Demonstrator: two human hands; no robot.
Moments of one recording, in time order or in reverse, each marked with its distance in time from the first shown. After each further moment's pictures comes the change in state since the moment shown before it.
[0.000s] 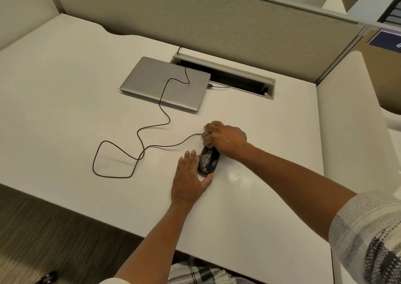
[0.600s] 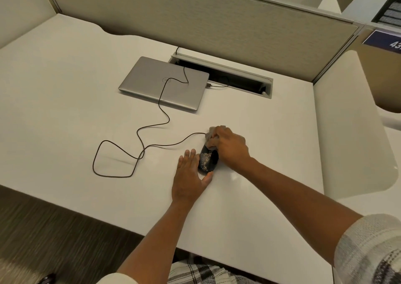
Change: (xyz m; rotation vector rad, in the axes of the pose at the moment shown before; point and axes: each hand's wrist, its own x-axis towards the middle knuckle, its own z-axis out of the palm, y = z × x) left_hand 0.000 -0.001 0.002 -0.001 -0.019 -0.009; right_hand -0.034 -0.019 0.023 0.306 0.295 0.167
